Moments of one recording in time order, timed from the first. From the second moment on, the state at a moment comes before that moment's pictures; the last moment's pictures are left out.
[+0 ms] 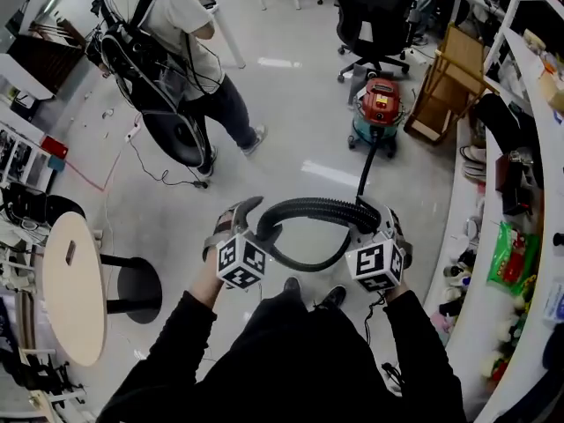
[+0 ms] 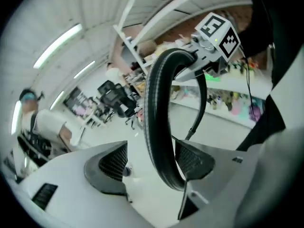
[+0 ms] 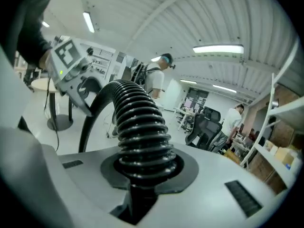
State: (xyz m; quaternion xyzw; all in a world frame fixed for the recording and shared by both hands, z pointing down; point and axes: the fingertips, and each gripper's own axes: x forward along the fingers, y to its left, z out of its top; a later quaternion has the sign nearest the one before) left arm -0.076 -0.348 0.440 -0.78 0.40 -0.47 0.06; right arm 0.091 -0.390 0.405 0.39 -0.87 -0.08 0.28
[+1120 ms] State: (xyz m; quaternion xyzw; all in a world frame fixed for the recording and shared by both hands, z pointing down) left arm -0.152 -0.598 0.487 -0.82 0.52 -0.09 -0.21; right arm 0.153 -0.575 0.465 0.57 -0.73 0.34 -0.15
